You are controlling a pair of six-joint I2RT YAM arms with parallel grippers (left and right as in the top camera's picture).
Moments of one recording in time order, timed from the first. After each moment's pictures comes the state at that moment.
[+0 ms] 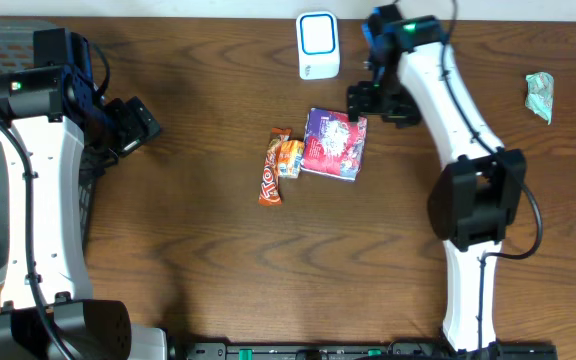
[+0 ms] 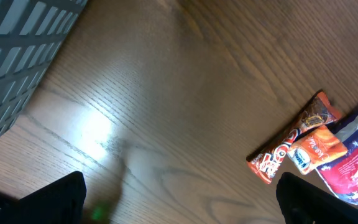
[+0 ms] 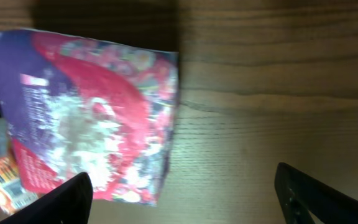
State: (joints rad) left arm 0.15 1.62 1.71 -1.44 0.07 -0.49; right arm 0.26 2.32 2.22 -1.45 -0.07 0.29
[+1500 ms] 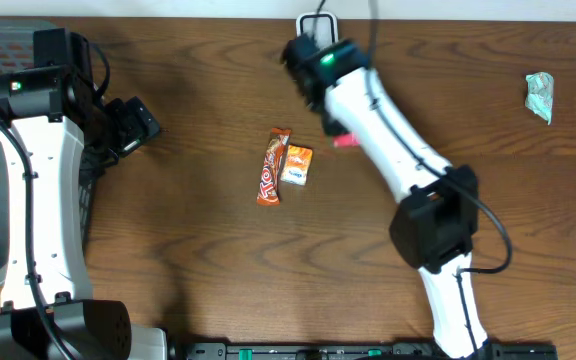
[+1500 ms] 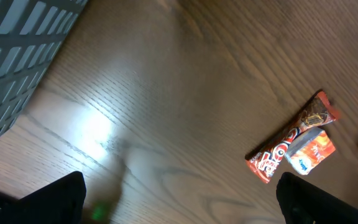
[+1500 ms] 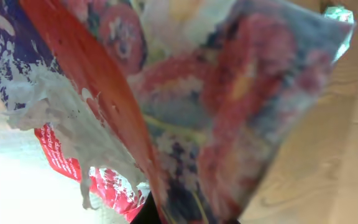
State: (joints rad) left arm 0.15 1.62 1.71 -1.44 0.07 -0.49; right arm 0.56 2.29 2.19 -1.49 0.61 0.44
